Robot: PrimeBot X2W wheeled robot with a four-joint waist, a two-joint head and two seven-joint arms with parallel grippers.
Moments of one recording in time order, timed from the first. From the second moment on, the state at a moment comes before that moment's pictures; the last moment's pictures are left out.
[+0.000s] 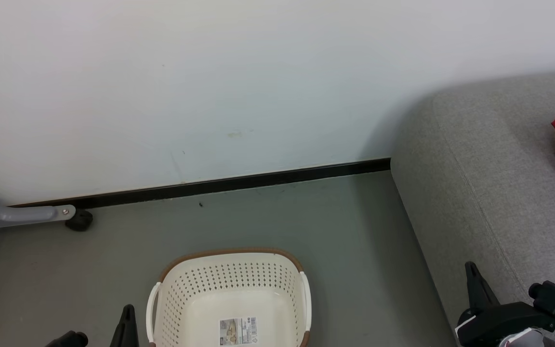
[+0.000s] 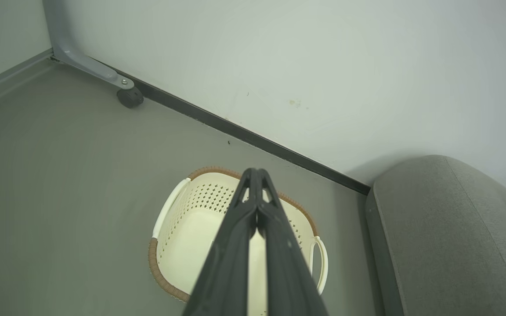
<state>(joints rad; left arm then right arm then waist) 0.00 0.06 -0.01 0.43 -0.64 -0.03 -0.13 -0.10 -0.10 0.14 0.46 0.71 0.03 -0.13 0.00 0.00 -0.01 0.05</state>
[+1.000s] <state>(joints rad) -0.02 0.05 0.03 0.37 -1.06 -0.07 -0.02 -0.10 -0.08 0.02 0.39 1.10 0.07 -0.02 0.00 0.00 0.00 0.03</state>
